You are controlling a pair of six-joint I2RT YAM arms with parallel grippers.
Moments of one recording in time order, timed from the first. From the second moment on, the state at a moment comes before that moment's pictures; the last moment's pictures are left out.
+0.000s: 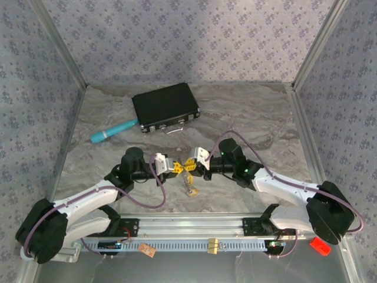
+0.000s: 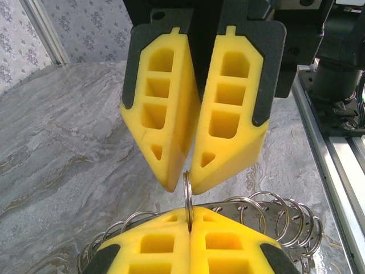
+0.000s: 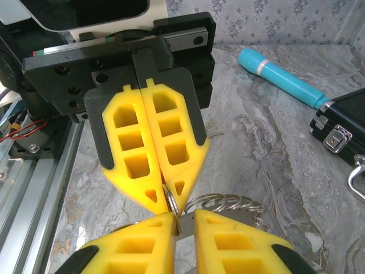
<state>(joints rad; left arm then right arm) -0.67 1.02 0.35 0.36 0.69 0.32 0.78 1.19 0.58 0.24 -0.60 -0.32</state>
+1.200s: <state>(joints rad) -0.70 1.02 0.46 0.07 0.61 0.42 0.91 1.32 0.99 -0.49 -0.36 -0.68</state>
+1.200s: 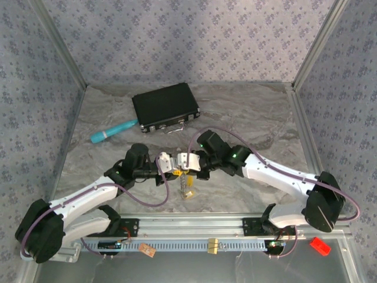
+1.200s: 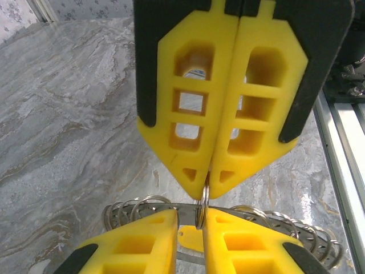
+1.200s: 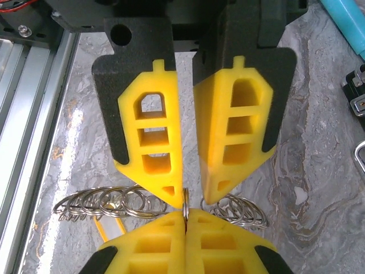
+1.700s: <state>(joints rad) -0.70 1.01 0.41 0.17 0.63 0.42 0.74 1.15 0.73 -0.18 -0.56 -0.49</state>
